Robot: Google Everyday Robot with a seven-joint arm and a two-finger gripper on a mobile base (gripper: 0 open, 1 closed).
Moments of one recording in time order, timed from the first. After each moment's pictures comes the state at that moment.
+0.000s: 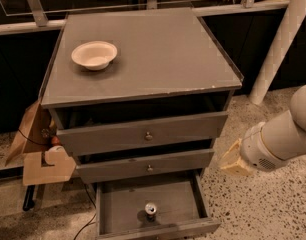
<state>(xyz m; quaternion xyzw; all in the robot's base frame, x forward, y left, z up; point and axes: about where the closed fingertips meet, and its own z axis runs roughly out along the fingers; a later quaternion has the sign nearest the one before) 0.417 -0.204 0.747 -0.55 0.81 0.10 0.20</state>
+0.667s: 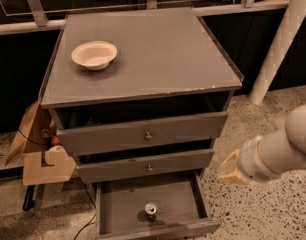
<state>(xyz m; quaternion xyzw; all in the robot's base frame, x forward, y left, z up) 0.418 -0.208 0.705 -0.55 0.80 0.11 0.21</state>
